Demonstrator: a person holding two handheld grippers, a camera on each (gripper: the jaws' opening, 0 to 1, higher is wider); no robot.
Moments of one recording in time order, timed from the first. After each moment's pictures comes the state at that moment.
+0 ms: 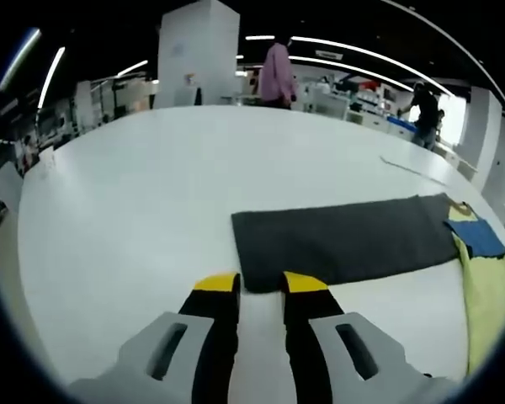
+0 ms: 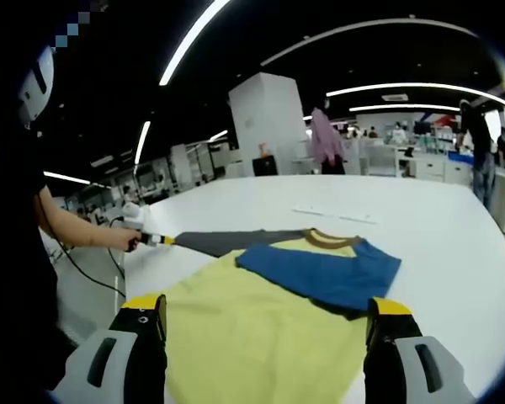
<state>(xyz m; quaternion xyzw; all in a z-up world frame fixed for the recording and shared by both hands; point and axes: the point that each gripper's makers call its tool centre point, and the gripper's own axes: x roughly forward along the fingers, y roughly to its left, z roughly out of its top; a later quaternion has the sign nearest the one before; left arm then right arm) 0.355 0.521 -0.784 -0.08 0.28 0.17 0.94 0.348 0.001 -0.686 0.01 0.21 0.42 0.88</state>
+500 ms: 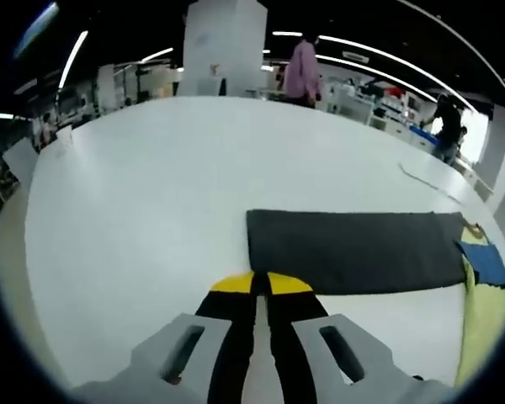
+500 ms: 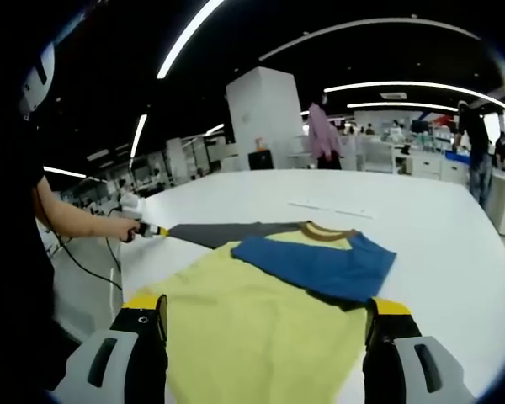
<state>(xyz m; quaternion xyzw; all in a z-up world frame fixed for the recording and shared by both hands) 0.354 0.532 -0.786 -0.13 0.29 0.22 0.92 0.347 -0.009 -0.695 0.00 0.22 0.41 0.89</state>
